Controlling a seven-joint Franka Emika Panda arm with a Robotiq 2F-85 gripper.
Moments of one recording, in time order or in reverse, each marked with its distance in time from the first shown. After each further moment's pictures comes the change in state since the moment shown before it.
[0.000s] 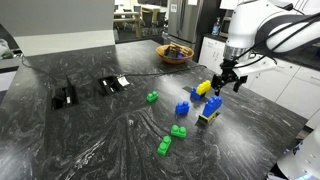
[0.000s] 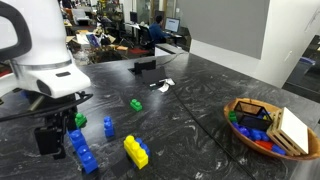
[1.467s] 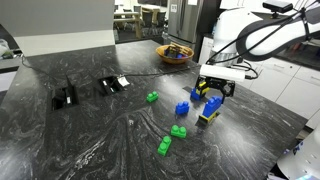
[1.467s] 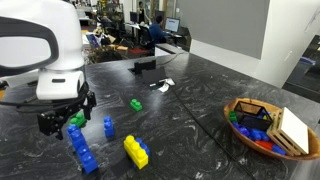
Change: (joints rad) arm 0.045 0.157 0.011 0.070 0.140 0.119 0.659
